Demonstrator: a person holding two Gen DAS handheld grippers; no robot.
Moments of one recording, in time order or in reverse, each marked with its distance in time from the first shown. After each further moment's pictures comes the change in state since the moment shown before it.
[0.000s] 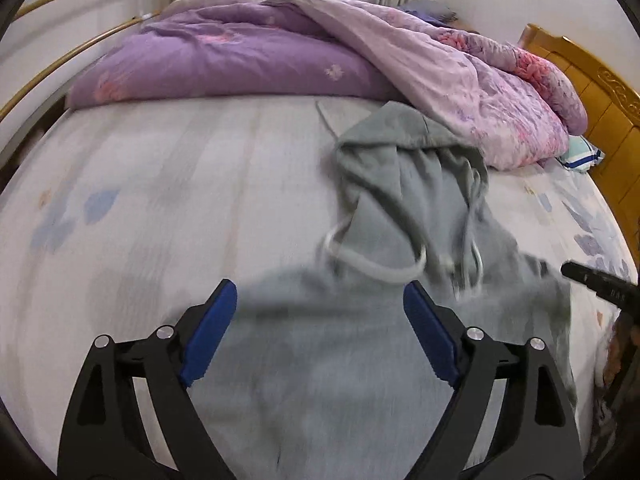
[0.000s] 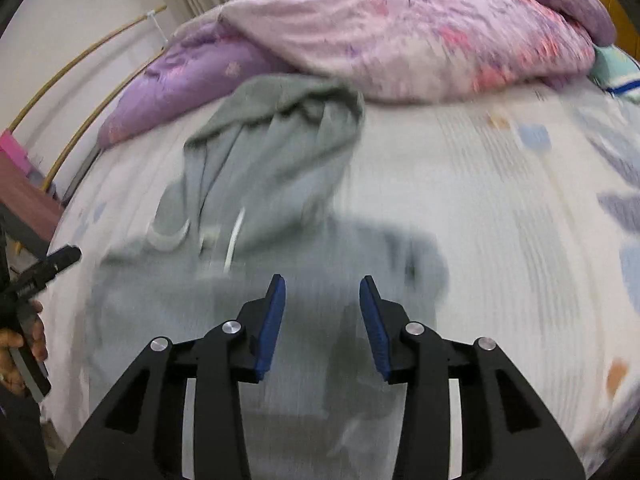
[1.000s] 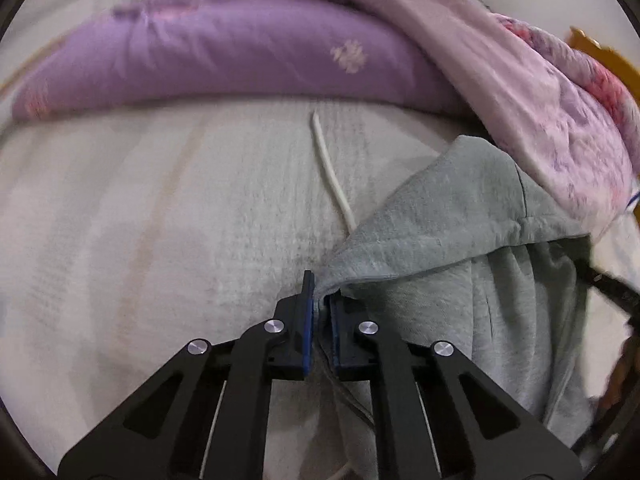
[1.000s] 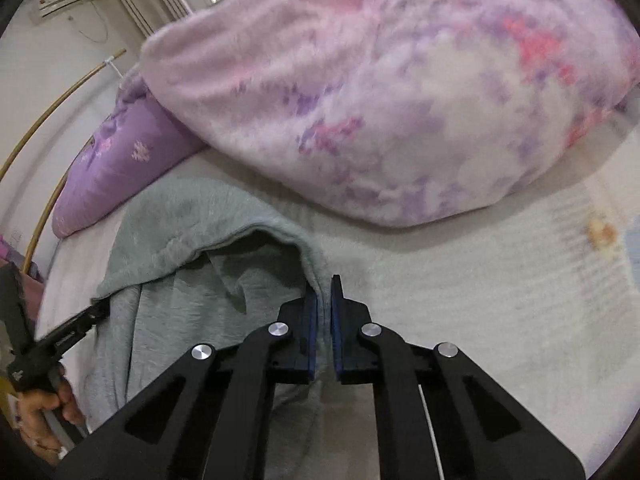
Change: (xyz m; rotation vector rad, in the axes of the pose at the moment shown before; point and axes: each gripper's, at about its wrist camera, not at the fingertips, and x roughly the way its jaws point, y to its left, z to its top) left arm 0.188 -0.008 0.119 -0.031 -0.003 0.060; right arm 0.141 -0.064 0.140 0.154 -0.083 0.010
